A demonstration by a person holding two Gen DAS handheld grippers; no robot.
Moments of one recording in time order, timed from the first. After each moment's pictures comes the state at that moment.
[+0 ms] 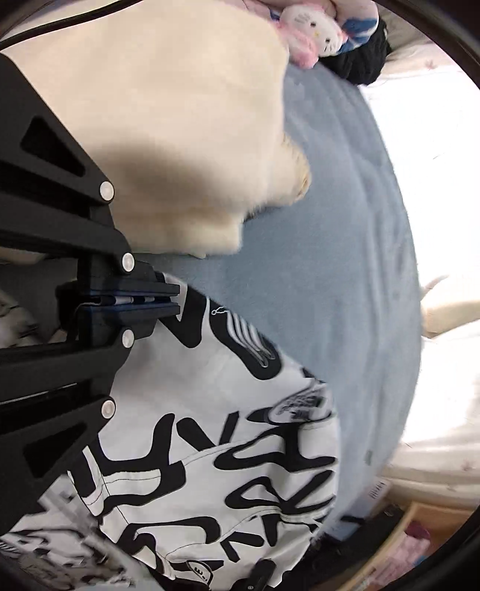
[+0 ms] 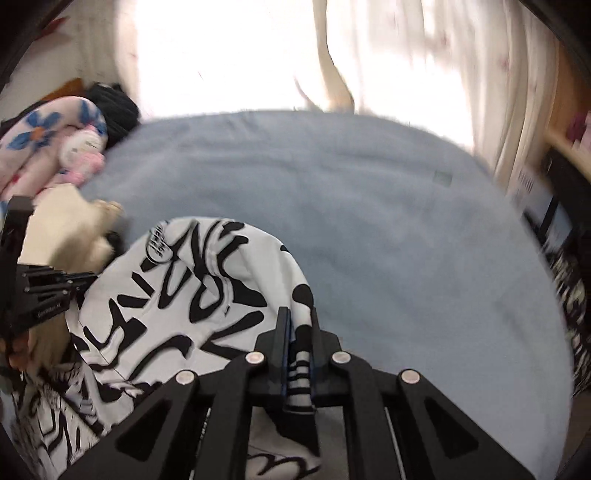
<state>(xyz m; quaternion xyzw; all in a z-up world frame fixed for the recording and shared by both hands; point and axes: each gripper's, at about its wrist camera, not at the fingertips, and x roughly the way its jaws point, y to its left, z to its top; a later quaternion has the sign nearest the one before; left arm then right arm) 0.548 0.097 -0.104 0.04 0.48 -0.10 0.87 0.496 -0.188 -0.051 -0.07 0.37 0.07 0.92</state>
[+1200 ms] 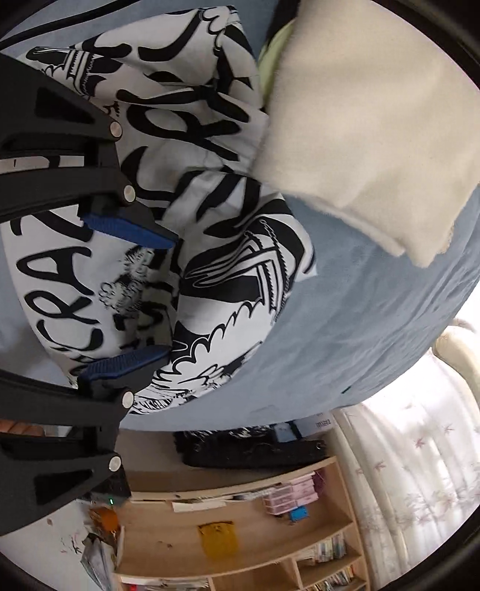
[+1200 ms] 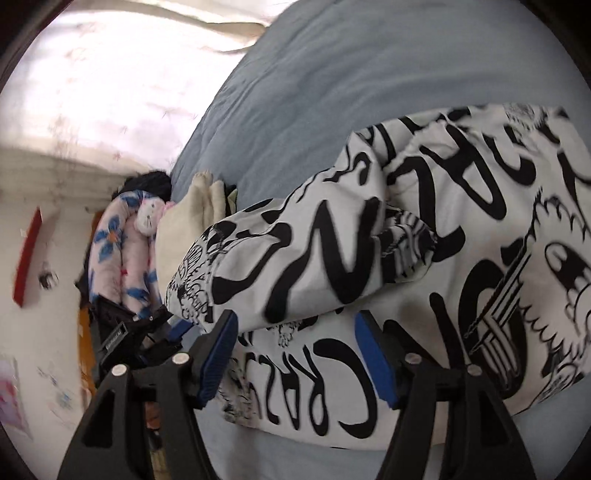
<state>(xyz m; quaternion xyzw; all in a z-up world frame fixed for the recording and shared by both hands) 0.356 0.193 -0.082 -0.31 0.56 -0.21 0.74 0.264 -0.184 -0.098 0.43 0.51 0.09 0.74</state>
